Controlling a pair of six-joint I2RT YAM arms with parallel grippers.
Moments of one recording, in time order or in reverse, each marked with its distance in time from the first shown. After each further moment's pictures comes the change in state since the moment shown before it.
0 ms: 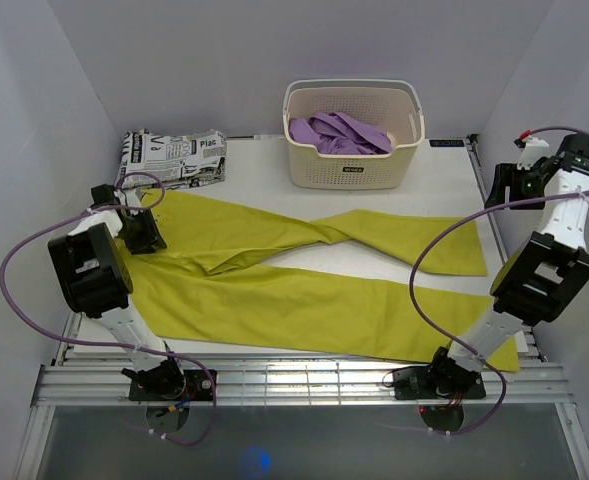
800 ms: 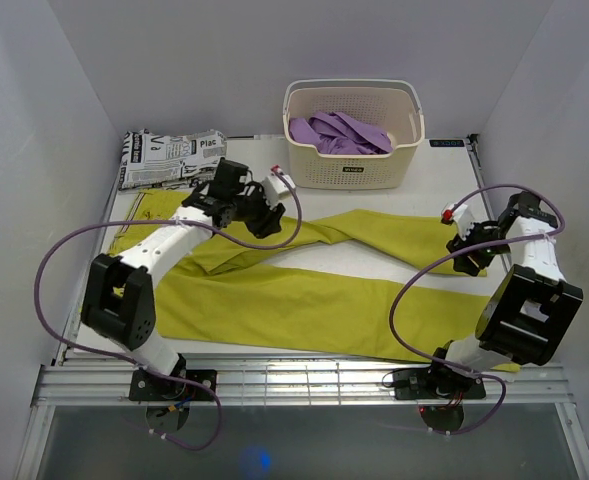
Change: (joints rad) left arm -0.789 -0.318 0.031 0.144 0.219 0.446; right arm 0.084 -0.335 -0.583 -0.052 -0.127 -0.938
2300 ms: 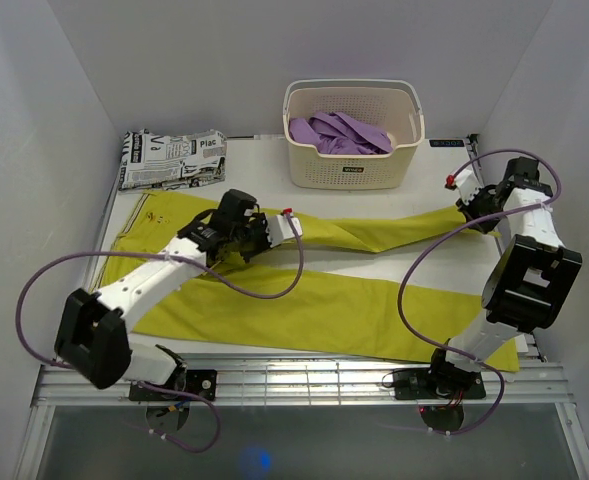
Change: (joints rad) left arm -0.201 -0.094 -0.167 -0.089 -0.302 0.254; right arm 0.069 0.228 0.224 0.217 0.124 0.157
